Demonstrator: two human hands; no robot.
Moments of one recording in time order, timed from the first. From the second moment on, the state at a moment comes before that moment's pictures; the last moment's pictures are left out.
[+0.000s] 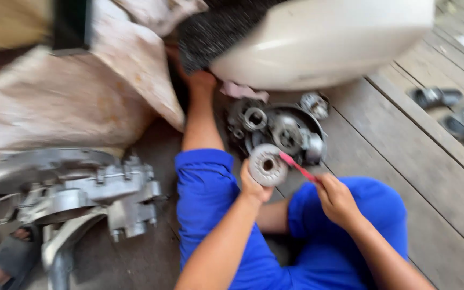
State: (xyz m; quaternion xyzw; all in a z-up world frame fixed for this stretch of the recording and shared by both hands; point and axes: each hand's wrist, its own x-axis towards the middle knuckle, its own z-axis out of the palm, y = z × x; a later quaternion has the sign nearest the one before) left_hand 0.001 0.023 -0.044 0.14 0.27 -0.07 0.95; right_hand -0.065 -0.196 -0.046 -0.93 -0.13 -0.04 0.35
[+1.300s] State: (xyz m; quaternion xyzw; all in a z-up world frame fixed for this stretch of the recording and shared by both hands) left_hand 0.017 0.029 -0.050 0.14 0.30 -0.07 0.94; right_hand -0.071 -0.173 -0.004 -0.93 -0.22 -0.18 0.24
